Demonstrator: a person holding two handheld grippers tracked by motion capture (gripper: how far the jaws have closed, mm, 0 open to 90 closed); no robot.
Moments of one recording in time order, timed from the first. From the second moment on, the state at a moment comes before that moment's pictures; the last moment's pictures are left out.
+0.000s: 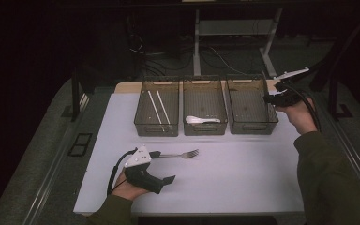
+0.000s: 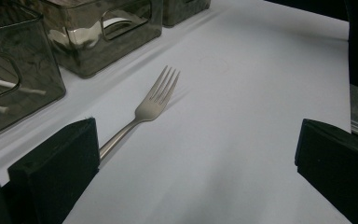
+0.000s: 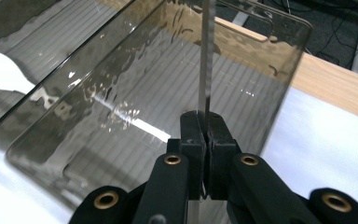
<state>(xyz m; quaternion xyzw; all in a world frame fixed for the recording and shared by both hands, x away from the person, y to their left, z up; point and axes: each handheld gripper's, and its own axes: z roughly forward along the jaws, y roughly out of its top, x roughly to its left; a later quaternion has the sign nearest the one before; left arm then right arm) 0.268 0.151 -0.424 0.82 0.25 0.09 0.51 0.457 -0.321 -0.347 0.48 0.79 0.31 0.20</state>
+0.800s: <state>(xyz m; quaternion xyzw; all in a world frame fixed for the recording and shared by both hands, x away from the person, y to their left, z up) 0.268 0.149 -0.423 0.82 0.25 0.09 0.50 0.483 -0.298 -0.377 0.51 0.78 0.33 0.14</state>
